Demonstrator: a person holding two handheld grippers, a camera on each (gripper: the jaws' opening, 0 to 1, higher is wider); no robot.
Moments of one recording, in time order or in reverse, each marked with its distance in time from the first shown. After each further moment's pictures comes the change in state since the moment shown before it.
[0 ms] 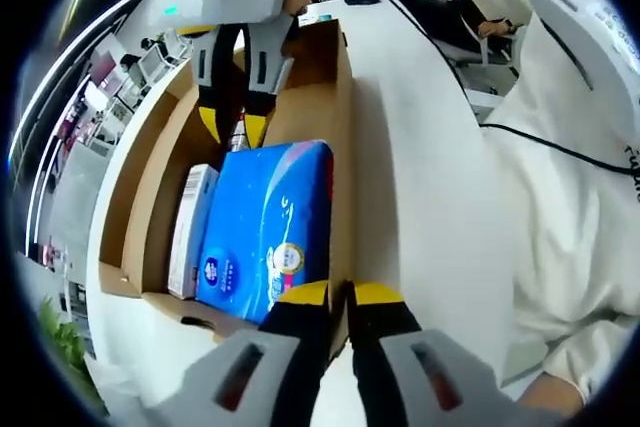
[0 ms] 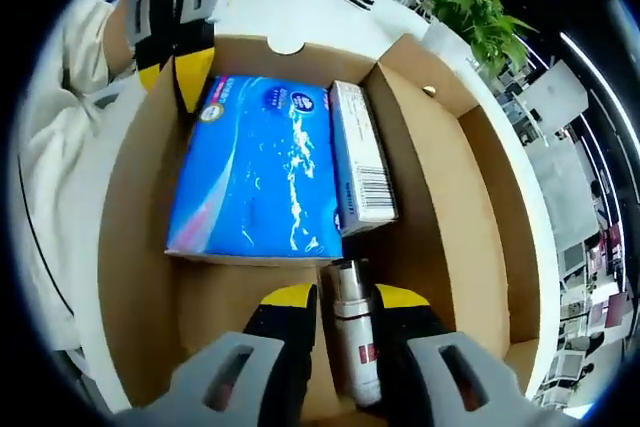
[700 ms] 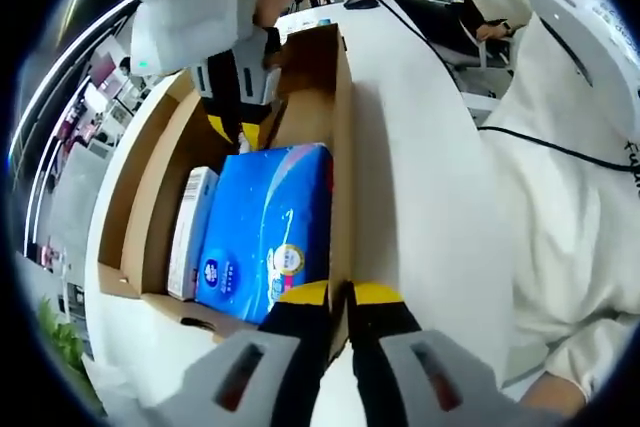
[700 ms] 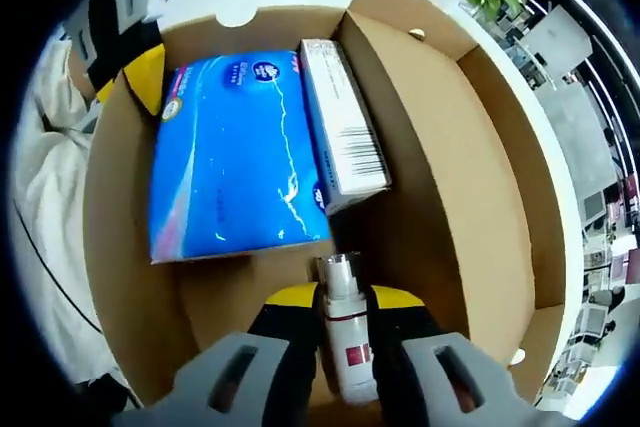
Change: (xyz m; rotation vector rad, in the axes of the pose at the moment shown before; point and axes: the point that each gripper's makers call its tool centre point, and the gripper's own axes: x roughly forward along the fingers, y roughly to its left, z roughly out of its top) left arm 0.000 -0.002 0.002 -0.004 -0.019 -0.006; right arm -0.003 -0.002 -0.025 0.176 0.213 0.112
